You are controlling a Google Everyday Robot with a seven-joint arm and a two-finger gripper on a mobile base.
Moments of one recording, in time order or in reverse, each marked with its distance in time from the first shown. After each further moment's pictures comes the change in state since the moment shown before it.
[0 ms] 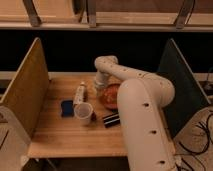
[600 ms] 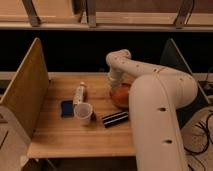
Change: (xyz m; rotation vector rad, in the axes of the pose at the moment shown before) arm 0.026 -0.059 -0.074 0.195 -0.064 0.134
